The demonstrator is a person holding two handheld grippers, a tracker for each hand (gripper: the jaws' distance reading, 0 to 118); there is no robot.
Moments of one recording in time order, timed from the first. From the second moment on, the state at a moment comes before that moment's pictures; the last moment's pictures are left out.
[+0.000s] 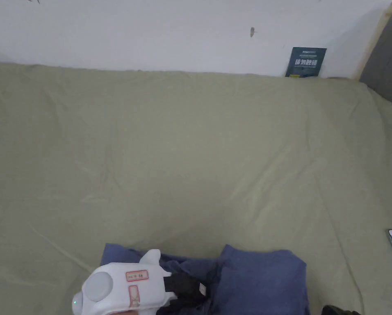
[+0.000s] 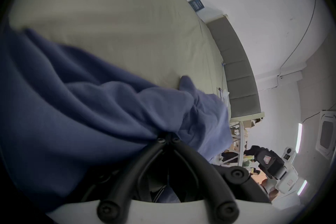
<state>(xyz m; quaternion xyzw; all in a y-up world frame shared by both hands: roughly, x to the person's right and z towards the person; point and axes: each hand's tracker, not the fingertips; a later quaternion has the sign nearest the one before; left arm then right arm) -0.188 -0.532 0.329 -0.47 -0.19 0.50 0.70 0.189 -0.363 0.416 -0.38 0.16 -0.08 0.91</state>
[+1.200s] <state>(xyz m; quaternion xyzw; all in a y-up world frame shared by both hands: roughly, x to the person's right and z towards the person) -0.331 -0.509 0.361 -0.46 -0.17 0.45 0.75 0.135 -0.367 0.404 -0.40 0.21 -0.05 0.89</state>
